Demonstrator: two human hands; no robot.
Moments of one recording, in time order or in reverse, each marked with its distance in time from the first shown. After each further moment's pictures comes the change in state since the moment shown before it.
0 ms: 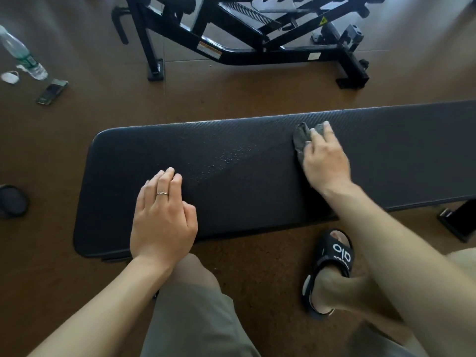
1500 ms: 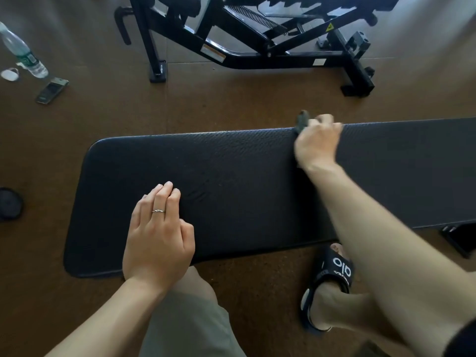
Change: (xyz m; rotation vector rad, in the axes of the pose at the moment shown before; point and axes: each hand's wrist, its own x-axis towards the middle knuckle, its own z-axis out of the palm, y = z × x) left_hand 0.001 -0.001 0.001 -0.008 0.000 0.005; right_hand 0.080 -0.028 0.020 -0.076 0.128 0.060
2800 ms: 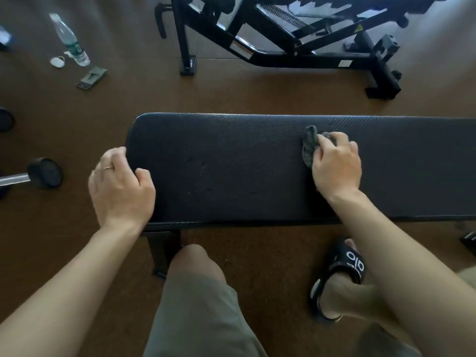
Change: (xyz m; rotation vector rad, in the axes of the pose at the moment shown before) left_hand 0.004 -0.074 -0.043 -0.155 0.128 -0.489; right_hand -0.099 0.009 -0.019 0.061 0.043 -0.241
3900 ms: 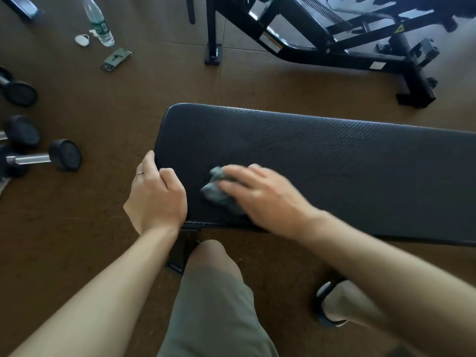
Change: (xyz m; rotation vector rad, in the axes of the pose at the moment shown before) left_hand -0.010 -0.007 0.013 -0.172 0.040 -0.268; right_hand -0.049 -0.146 0.015 0.195 -0.254 -1.029
